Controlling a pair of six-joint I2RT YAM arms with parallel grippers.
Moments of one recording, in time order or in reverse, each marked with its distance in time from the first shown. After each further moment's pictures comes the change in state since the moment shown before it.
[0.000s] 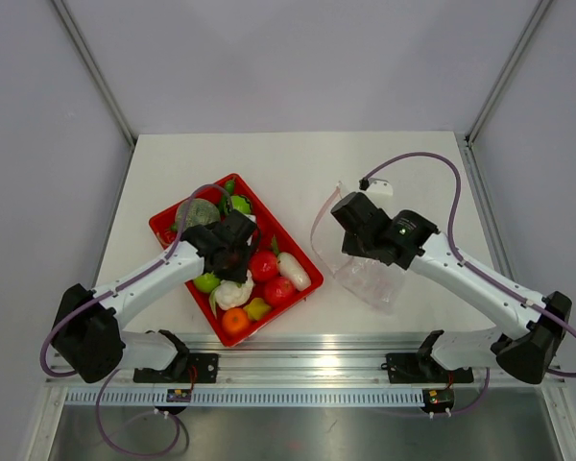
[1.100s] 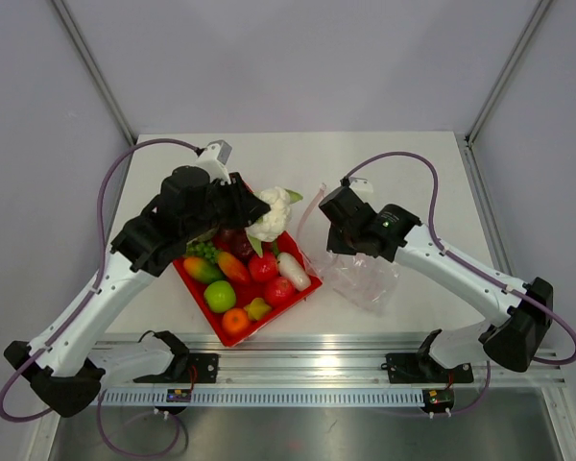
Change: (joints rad) left arm 0.011 -0.225 0.386 0.163 0.144 -0.136; right arm 0.000 0.104 0.034 0.078 -0.130 -0.040
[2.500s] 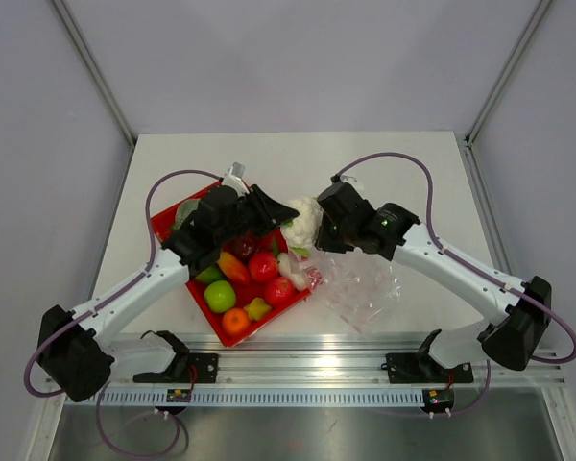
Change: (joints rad) left arm 0.008 0.102 -0.395 0.611 0.141 -0.523; right arm 0.000 0.004 0.008 0.095 -0.151 0.013
